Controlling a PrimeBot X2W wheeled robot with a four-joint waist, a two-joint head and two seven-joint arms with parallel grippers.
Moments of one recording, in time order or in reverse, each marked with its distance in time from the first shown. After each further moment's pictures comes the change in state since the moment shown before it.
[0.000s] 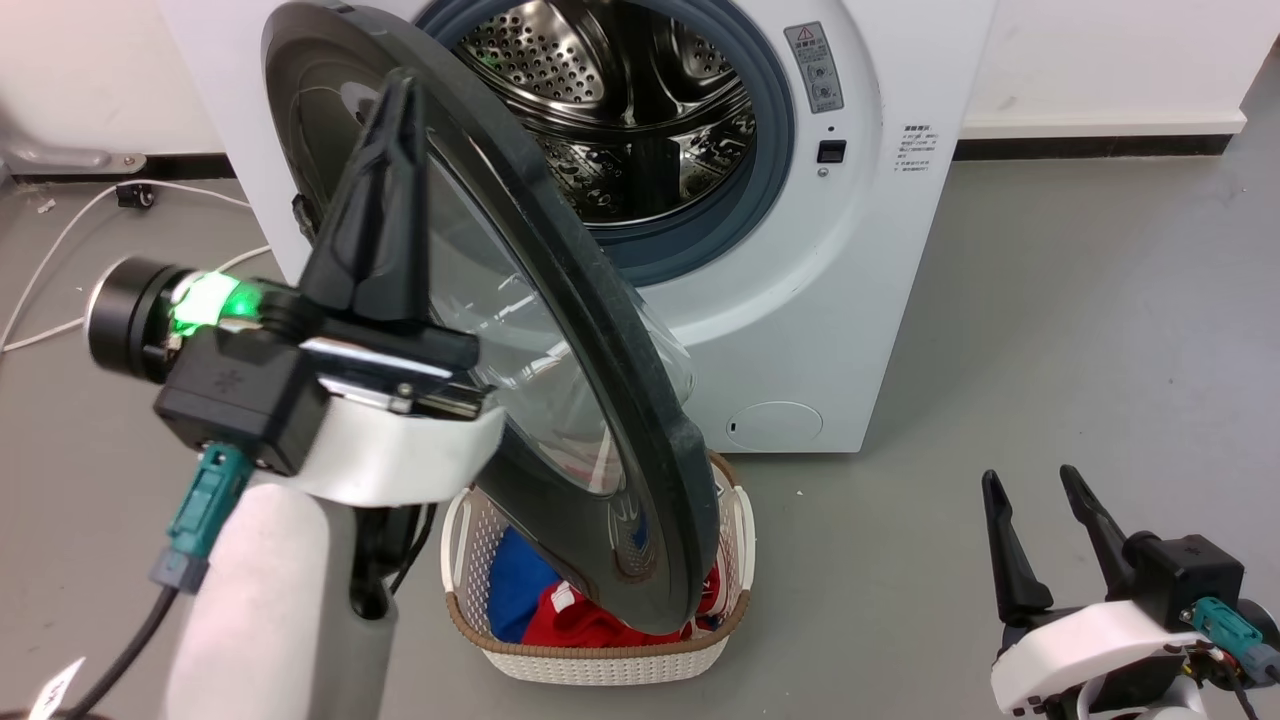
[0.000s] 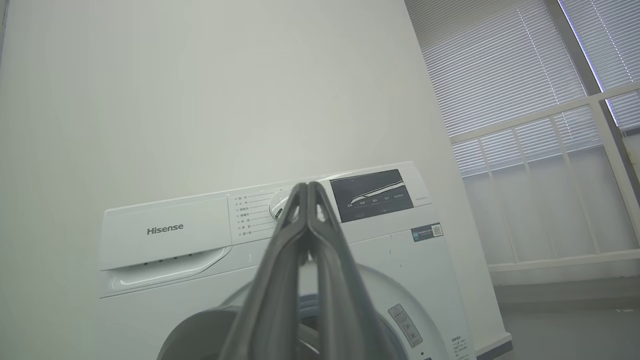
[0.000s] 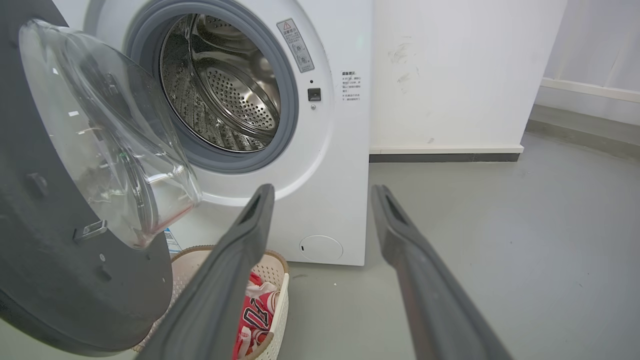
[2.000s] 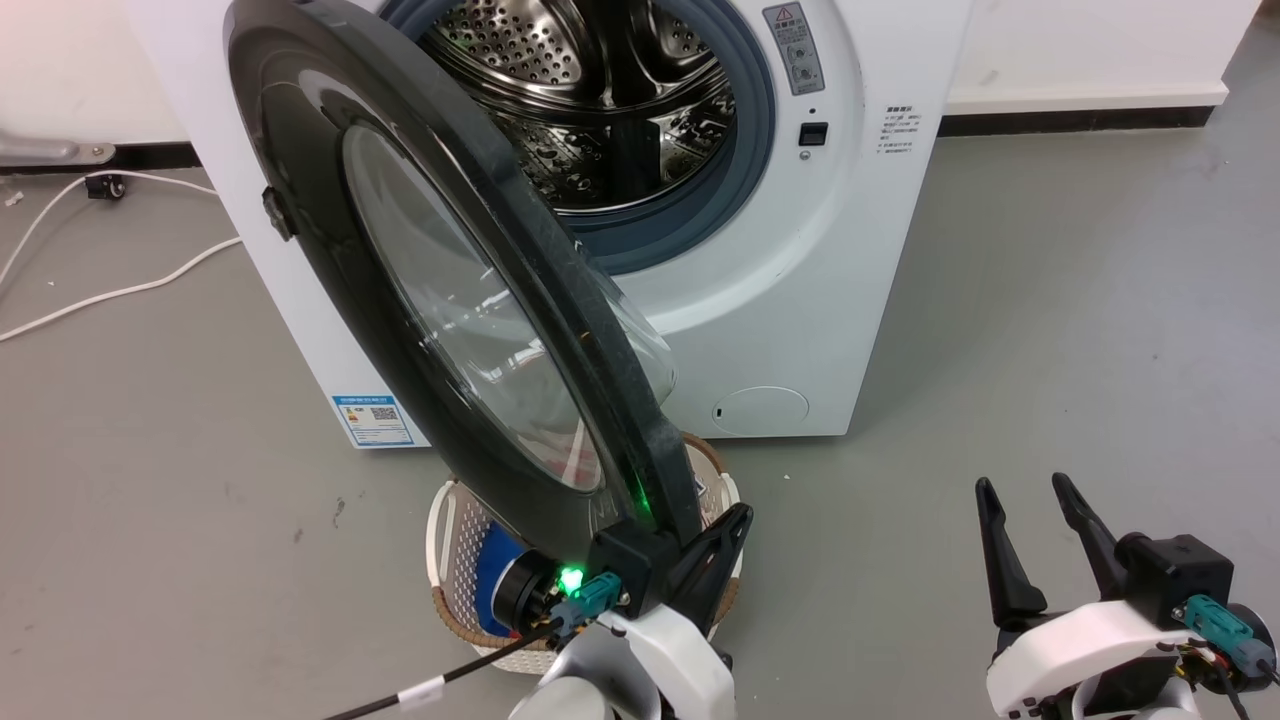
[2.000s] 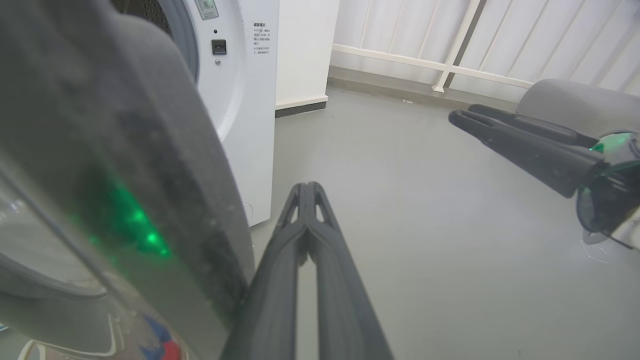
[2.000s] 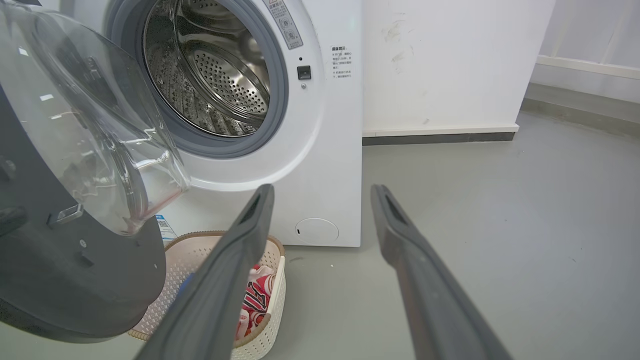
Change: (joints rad) left arm 0.132 -0.063 -0.518 0.516 -0.313 0.076 0.090; right arm -0.002 0.000 0.006 0.018 0.012 0.000 0.017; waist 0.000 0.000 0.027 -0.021
